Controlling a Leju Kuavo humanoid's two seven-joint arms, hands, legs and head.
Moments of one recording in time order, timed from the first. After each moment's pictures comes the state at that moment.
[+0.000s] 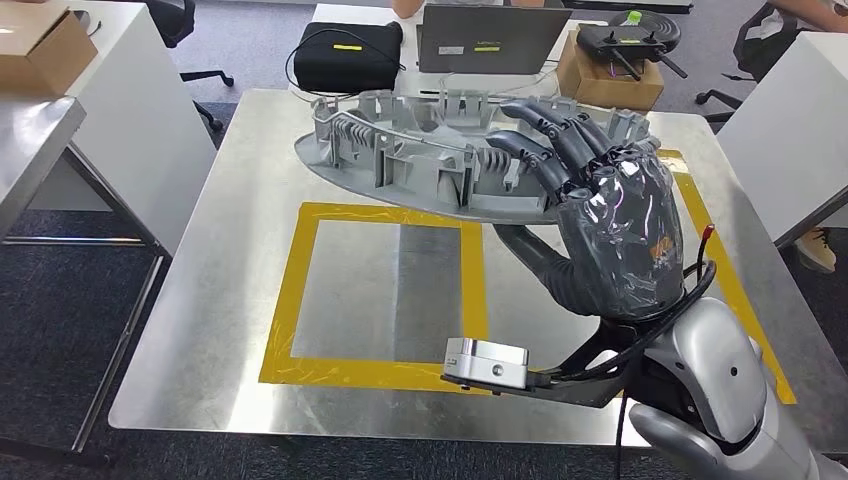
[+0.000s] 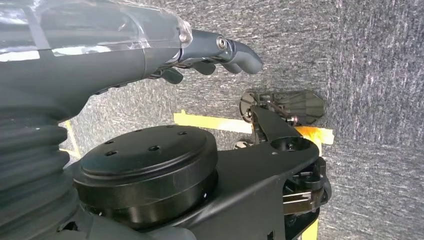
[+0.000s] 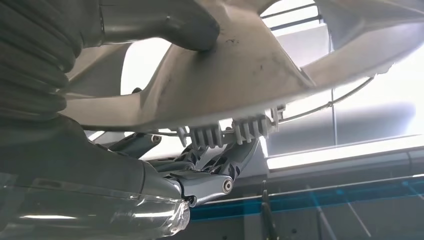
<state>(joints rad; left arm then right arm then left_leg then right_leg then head) -0.12 0.03 -0.94 -0.22 0.89 0.13 -0.04 -0.56 -0.45 0.63 -2.21 1.16 0.18 0.45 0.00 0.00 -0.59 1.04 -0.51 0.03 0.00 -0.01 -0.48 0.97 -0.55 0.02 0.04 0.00</state>
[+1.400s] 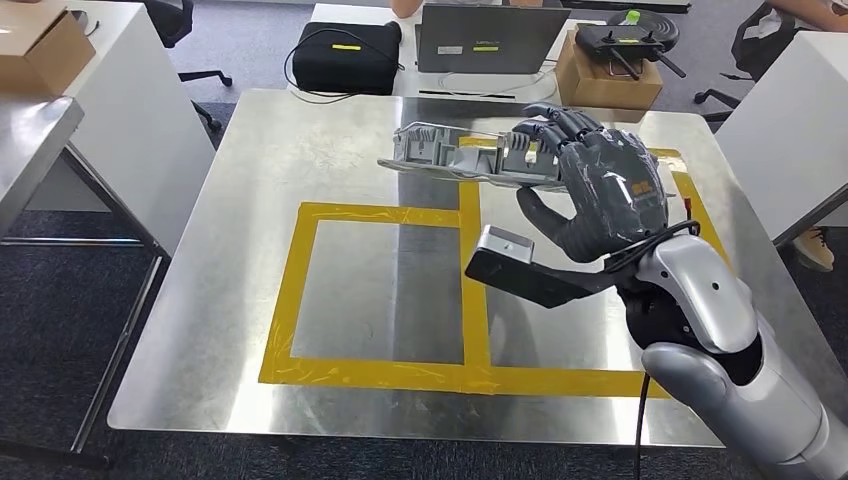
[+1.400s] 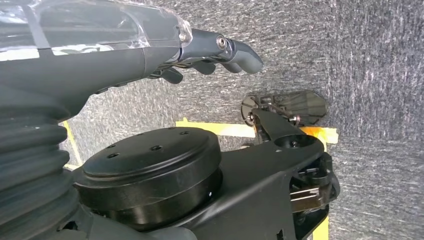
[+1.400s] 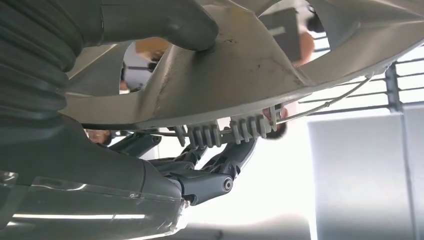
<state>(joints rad) -0.12 0.03 -0.96 -0.22 0.85 0.12 -0.03 -0.64 -0.54 0.60 -2.01 0.88 0.30 0.59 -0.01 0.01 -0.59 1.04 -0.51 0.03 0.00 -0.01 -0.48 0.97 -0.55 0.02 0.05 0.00</state>
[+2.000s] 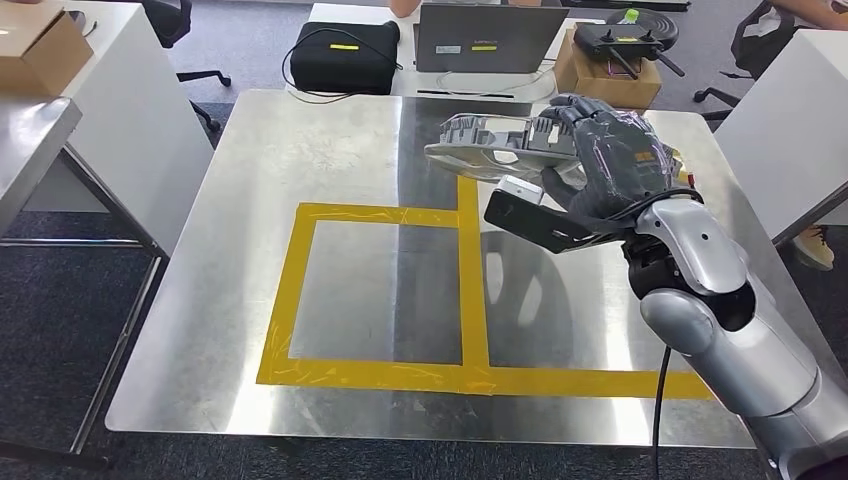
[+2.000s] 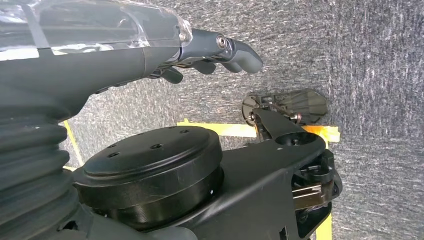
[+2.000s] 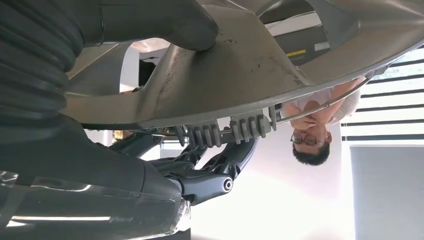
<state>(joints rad) -0.12 0.03 -0.96 -0.22 0.84 0.12 -0.03 -0.70 -0.56 0.58 -1.81 0.84 0.31 0.59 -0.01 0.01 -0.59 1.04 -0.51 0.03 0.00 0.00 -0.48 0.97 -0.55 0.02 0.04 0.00</state>
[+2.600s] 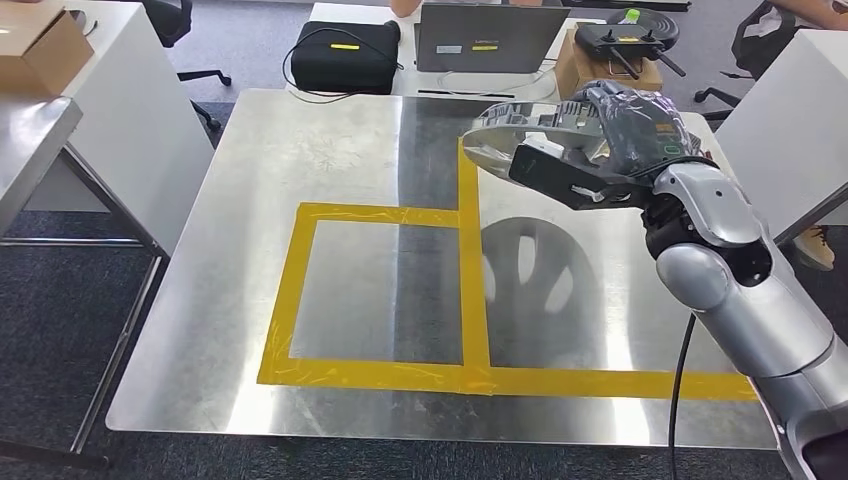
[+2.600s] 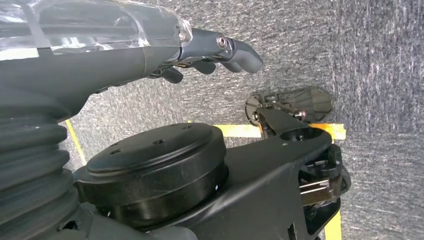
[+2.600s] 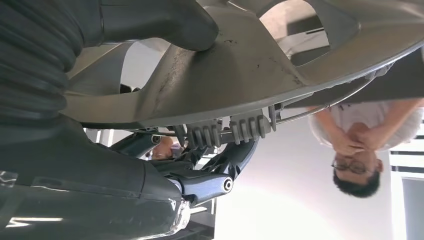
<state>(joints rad) -0.13 0.02 -0.98 -0.22 0.82 0.11 -0.02 -0.81 -0.60 0.58 -1.65 0.76 0.39 0.65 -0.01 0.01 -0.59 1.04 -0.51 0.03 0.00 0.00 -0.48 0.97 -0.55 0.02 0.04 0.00</state>
